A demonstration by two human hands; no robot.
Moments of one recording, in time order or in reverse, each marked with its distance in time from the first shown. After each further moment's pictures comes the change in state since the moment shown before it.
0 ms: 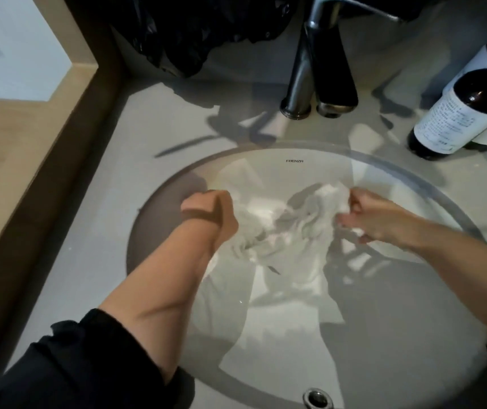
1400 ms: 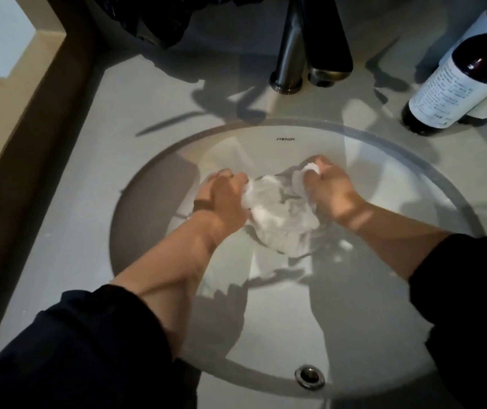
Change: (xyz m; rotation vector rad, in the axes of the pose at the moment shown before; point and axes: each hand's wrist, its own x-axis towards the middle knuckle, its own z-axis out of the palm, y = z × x) left_hand 0.013 0.014 0.042 -0.270 0.233 0.213; right_hand 0.025 -0.027 0.046 0.127 0.275 -0.197
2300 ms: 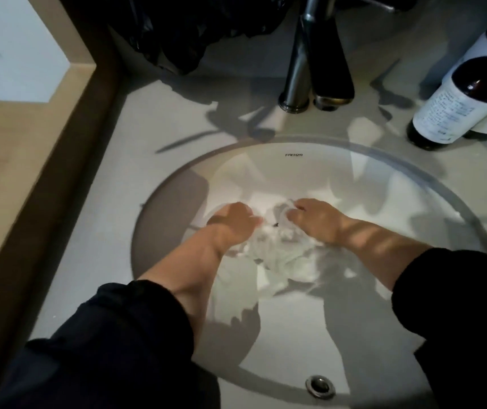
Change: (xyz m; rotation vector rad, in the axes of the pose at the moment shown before) left_hand 0.008 -0.004 0.008 0.016 -0.378 -0.092; right_hand -0.002 0.008 0.021 -0.307 -0.391 0.059
